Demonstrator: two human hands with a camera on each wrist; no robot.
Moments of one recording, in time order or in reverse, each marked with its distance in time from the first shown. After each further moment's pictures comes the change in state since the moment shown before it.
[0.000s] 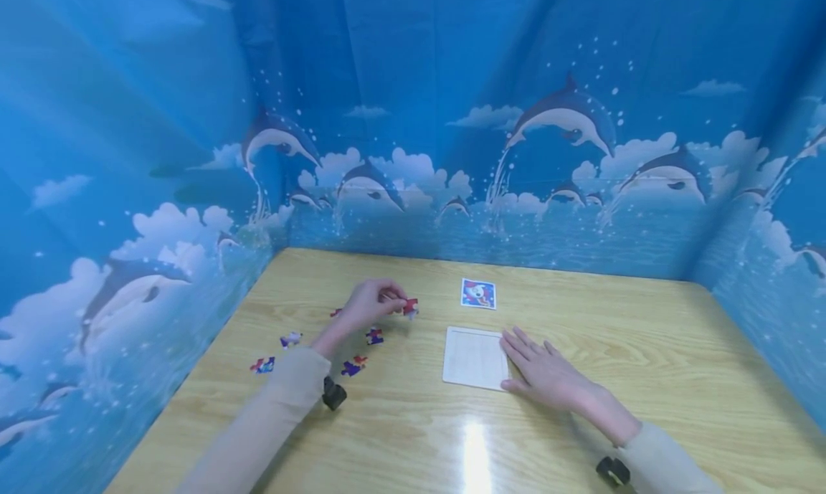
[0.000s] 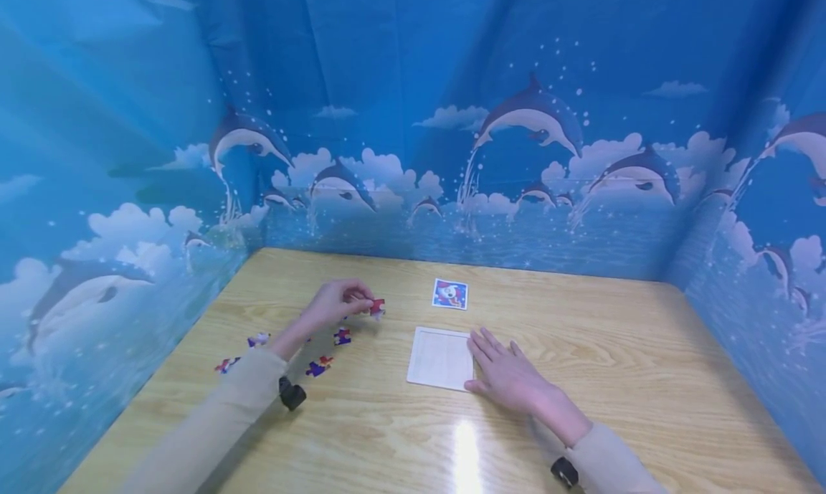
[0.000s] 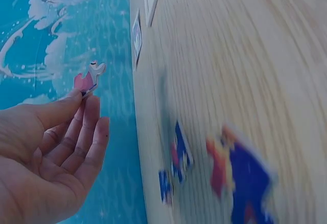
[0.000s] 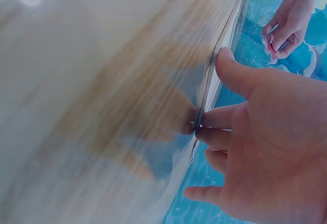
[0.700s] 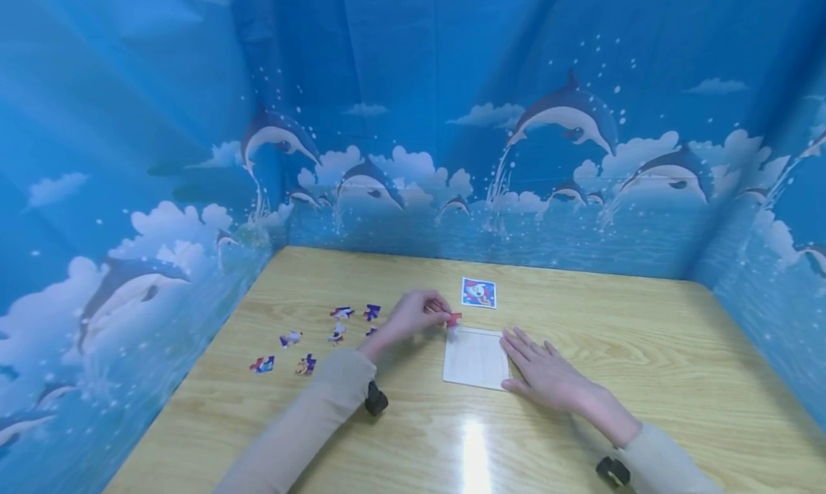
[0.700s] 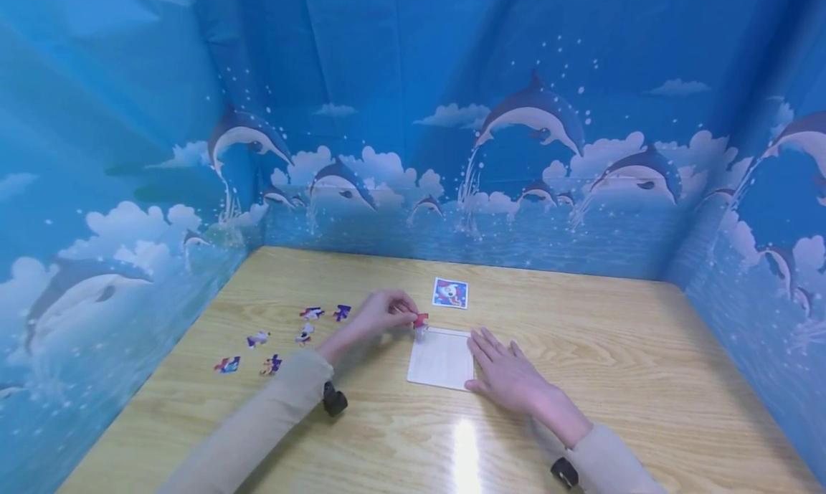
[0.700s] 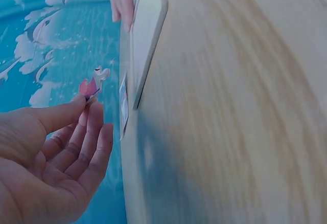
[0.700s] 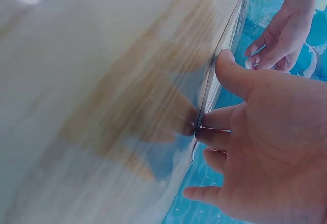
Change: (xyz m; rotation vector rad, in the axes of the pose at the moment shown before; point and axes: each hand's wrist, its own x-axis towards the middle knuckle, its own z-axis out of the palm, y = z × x) left_hand 0.023 0.020 0.068 -0.057 -0.115 0.030; right_hand 0.002 0.003 0.004 -0.004 0.013 -0.007
